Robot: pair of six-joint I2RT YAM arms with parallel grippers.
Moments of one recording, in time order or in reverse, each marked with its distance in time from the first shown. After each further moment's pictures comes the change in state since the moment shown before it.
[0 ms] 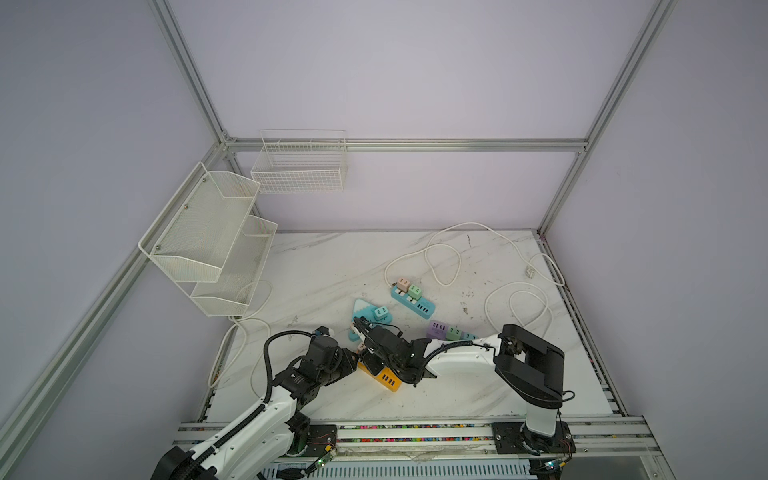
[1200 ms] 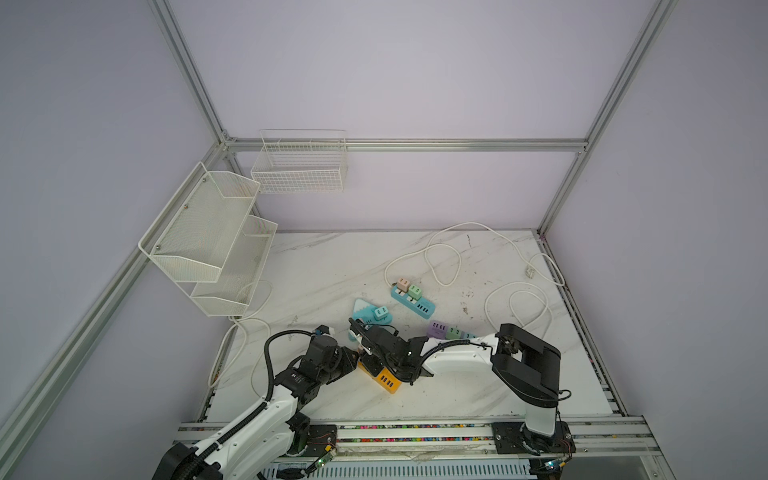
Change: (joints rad) left arm 0.011 0.038 -0.013 0.043 0.024 -0.005; right arm 0.004 0.006 0.029 -0.043 -0.015 -0.067
